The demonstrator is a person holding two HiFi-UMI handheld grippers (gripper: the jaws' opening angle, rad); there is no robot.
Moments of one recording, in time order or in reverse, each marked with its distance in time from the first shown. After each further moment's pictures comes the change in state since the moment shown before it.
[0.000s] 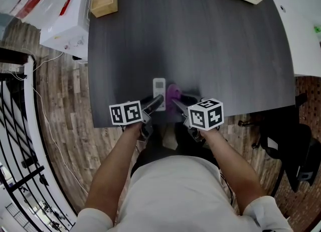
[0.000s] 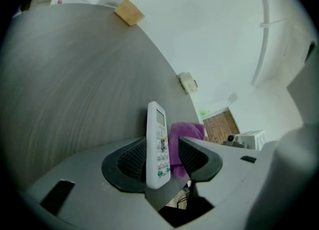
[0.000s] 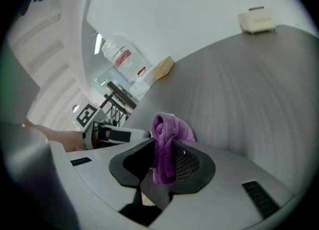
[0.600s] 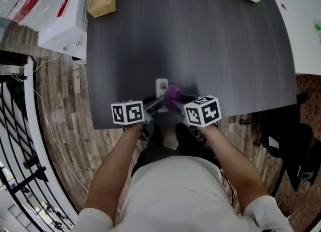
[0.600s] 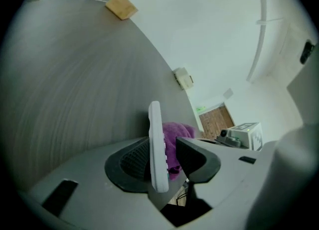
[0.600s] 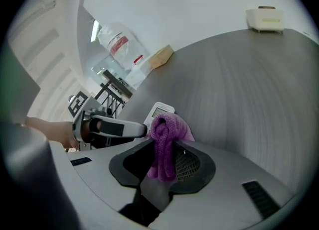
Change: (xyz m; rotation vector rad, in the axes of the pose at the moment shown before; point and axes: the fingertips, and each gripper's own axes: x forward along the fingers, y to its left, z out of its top) left arm 0.012 -0.011 -0.002 0.040 0.054 -0.053; right arm 0.011 -0.014 -0.013 -0.031 0.128 -0.053
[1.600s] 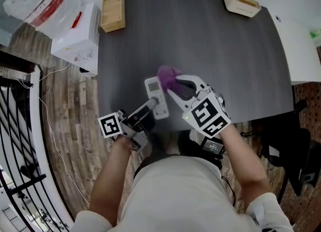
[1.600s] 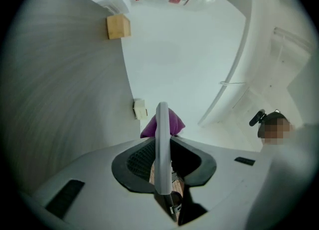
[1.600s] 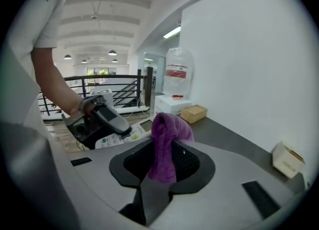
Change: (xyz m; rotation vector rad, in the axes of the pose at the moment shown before) left arm -0.100 -0.107 0.069 -0.217 -0.338 -0.571; right arm -0.088 0.106 0.146 -0.883 -0.302 -0.066
